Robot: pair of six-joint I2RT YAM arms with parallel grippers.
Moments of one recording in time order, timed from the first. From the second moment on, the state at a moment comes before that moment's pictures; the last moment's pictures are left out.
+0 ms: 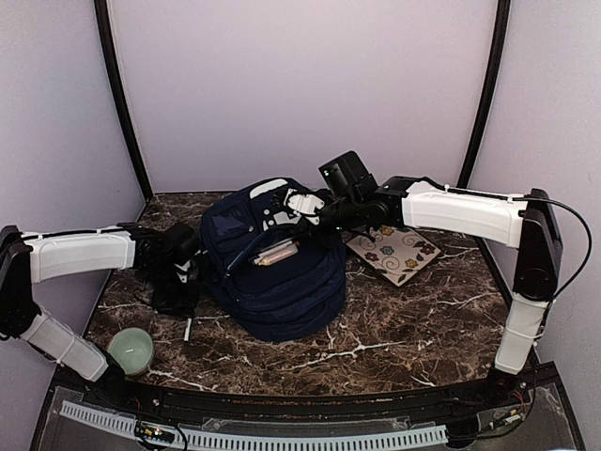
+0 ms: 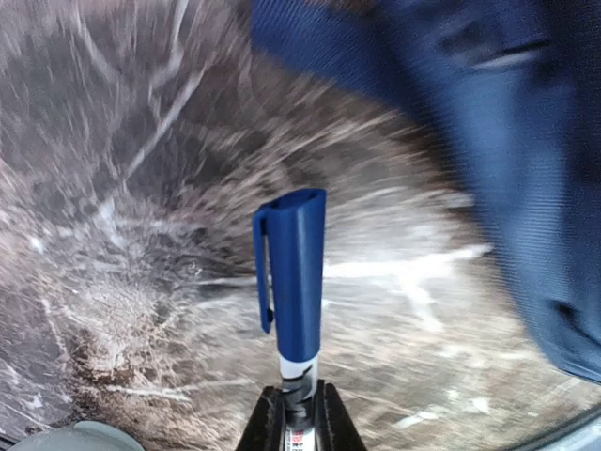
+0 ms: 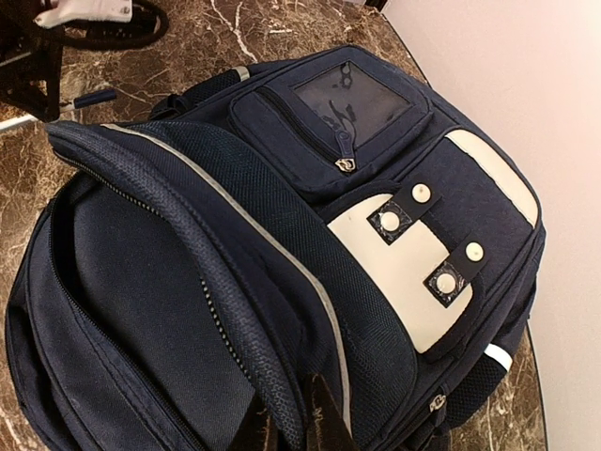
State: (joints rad) left arm -0.56 1.42 0.87 -0.91 0.02 -0.67; right arm 0.86 1.84 1.56 -0.42 -0.14 -0.52
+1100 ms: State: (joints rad) left arm -0.89 1.59 1.28 -0.54 0.01 0.07; right arm 0.84 1.84 1.56 -0.43 -0.16 -0.47
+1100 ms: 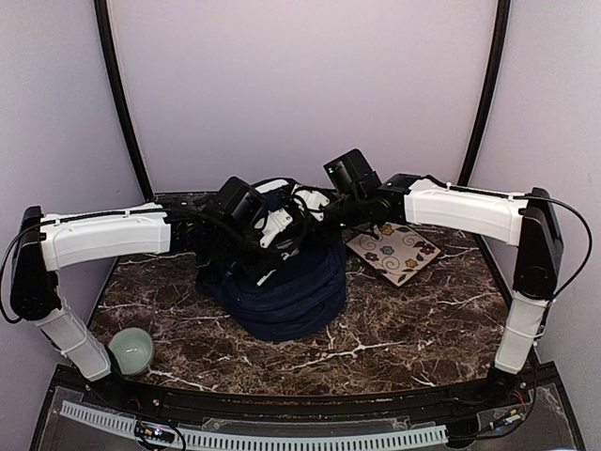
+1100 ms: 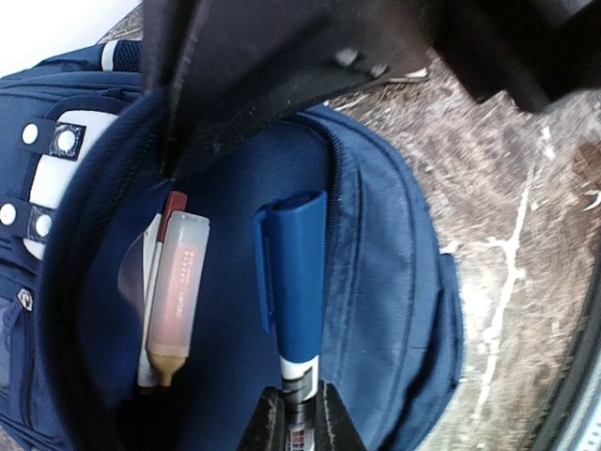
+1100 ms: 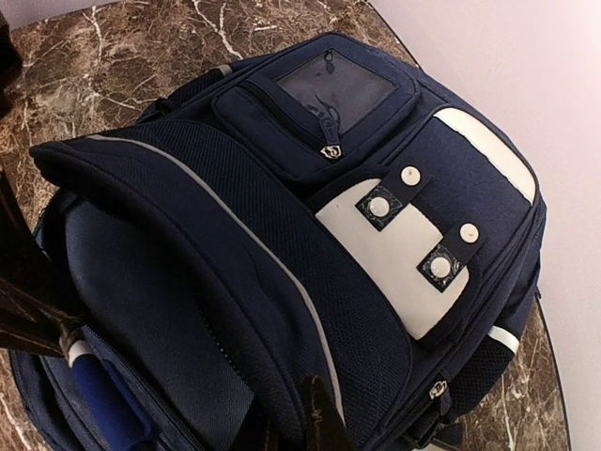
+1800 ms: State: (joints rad) left arm -0.93 1.66 1.21 -0.32 -0.24 0.28; right arm 0.83 1.84 1.56 -0.46 -0.15 -0.46
